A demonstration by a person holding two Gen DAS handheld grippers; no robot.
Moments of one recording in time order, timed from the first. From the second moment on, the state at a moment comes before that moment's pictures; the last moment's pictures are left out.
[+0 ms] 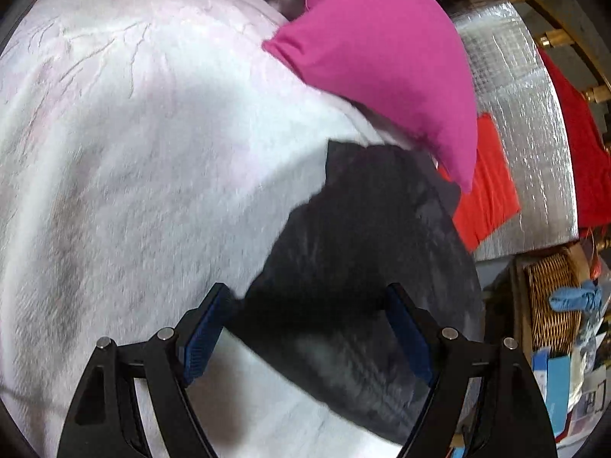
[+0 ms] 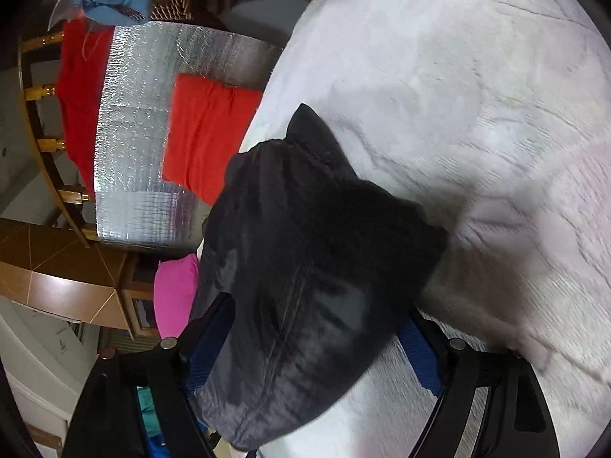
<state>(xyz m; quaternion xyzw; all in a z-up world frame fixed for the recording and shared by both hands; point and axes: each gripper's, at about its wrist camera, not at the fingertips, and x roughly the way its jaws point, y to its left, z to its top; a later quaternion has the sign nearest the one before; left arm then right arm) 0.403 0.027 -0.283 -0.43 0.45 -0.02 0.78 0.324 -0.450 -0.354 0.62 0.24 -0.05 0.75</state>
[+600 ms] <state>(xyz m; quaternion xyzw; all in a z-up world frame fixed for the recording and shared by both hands) 0.389 0.030 -0.236 -0.39 0.40 -0.06 0.83 0.312 -0.431 -0.284 0.52 0.20 -0.08 0.83</state>
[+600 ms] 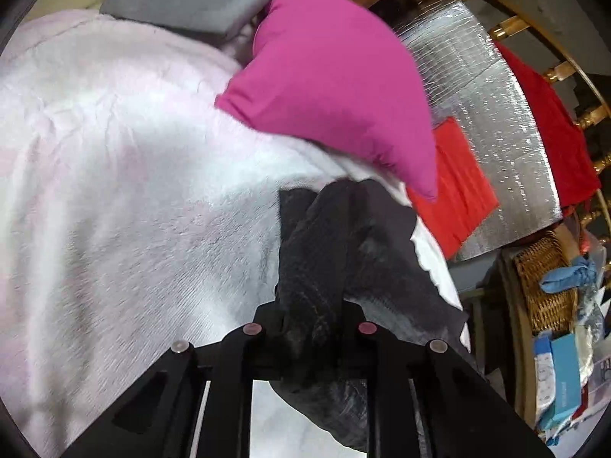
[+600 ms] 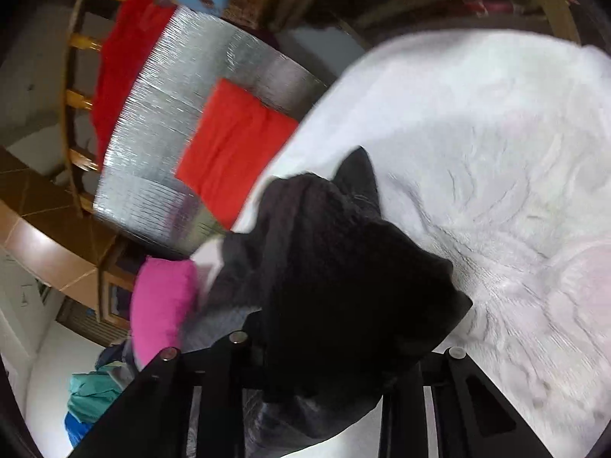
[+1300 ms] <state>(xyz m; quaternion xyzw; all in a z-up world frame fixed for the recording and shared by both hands) 0.370 0.068 -0.222 -0.27 0.47 0.03 0.84 0.232 -0.448 -0.246 0.40 0.35 -0.13 0.83</state>
